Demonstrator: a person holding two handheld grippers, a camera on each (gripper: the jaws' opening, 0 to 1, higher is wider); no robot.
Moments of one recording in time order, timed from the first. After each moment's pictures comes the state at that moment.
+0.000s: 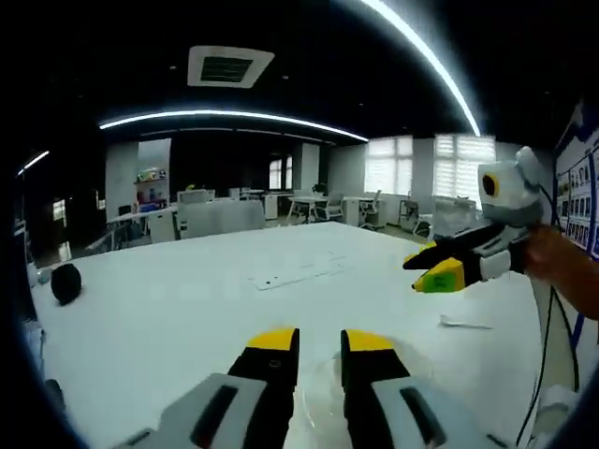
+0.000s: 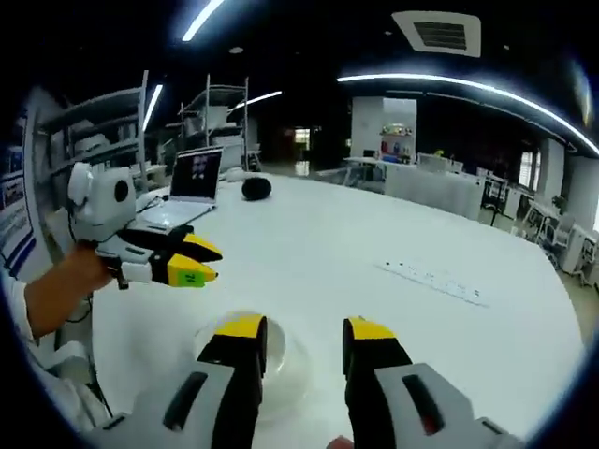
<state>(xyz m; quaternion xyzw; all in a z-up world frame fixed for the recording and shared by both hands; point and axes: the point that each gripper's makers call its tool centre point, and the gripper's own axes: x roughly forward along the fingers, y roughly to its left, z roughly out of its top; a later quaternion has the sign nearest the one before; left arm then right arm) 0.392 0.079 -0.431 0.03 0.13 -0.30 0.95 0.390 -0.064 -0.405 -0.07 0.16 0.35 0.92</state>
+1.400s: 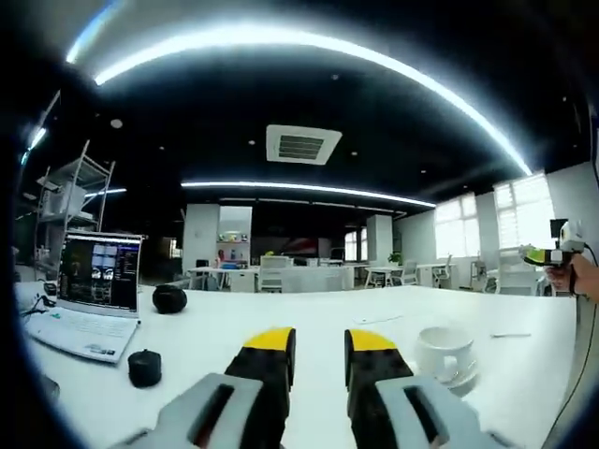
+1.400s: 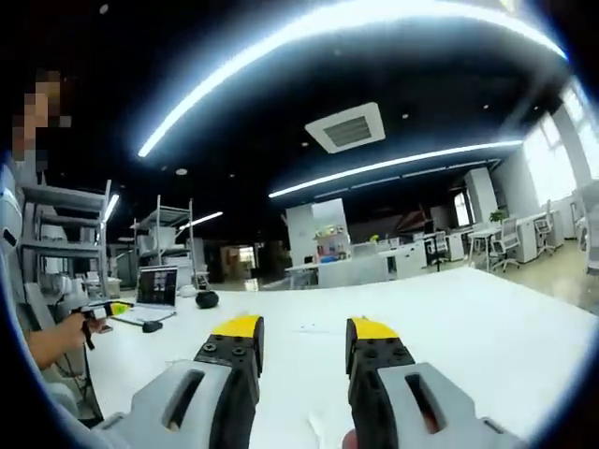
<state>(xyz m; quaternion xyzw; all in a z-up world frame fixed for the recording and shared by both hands) 0.291 0.240 -0.429 -0.01 -0.04 -0.12 0.99 0.302 -0.265 -0.390 0.10 -0.04 0.22 0.97</state>
